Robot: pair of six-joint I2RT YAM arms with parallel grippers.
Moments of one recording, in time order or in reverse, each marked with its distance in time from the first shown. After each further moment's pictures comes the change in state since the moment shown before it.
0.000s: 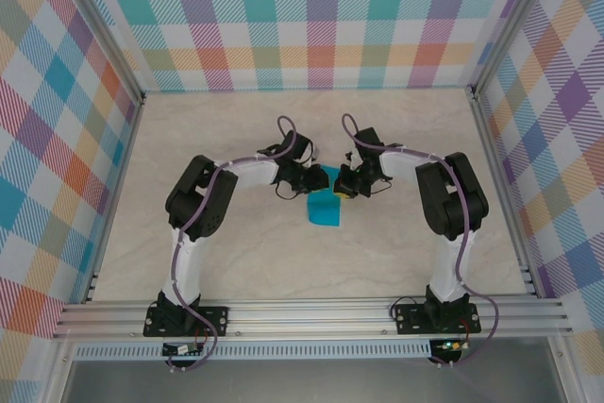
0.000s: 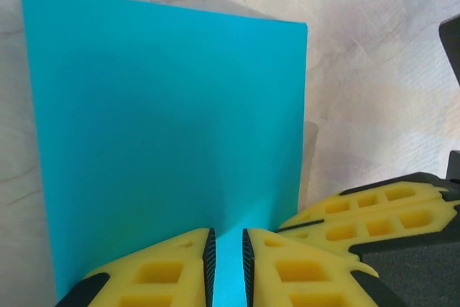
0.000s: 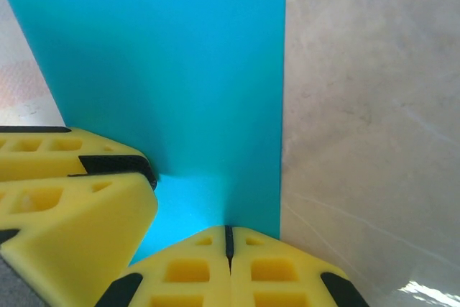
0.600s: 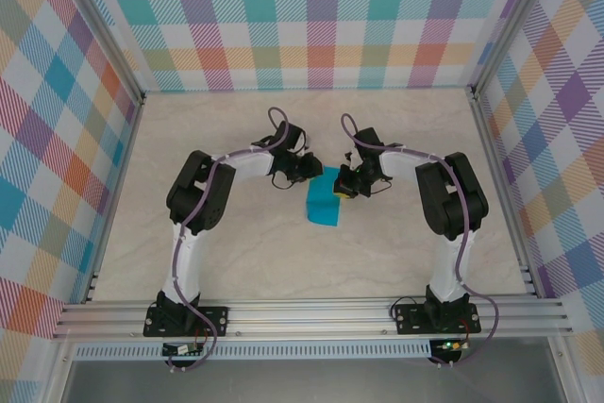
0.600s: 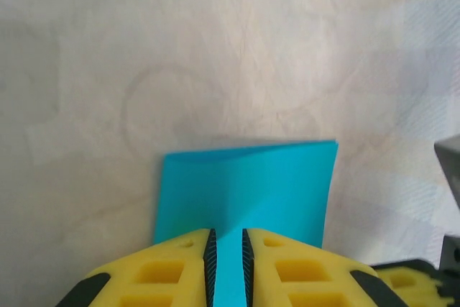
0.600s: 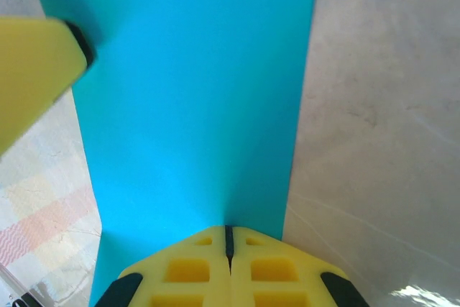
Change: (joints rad) left arm 0.080 0.070 0.106 0.006 -0.014 -0.016; right arm 0.000 0.000 0.000 -0.002 0.000 -0.018
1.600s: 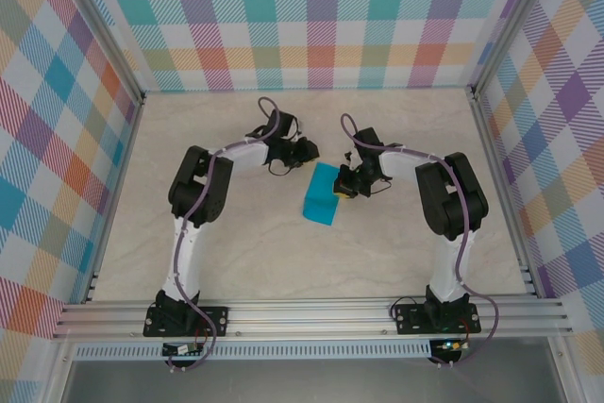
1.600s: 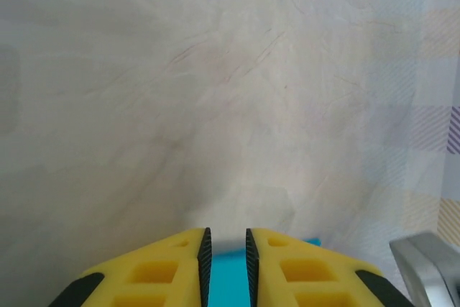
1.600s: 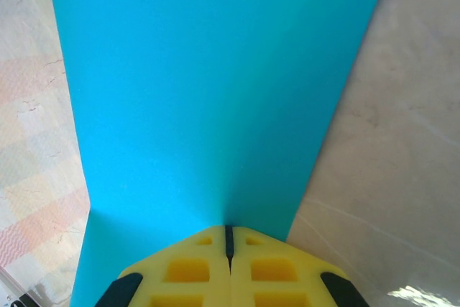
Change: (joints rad) left arm 0.070 0.010 0.047 0.056 0.026 -0.043; right arm 0.003 -0.001 0.000 -0.001 0.004 0.000
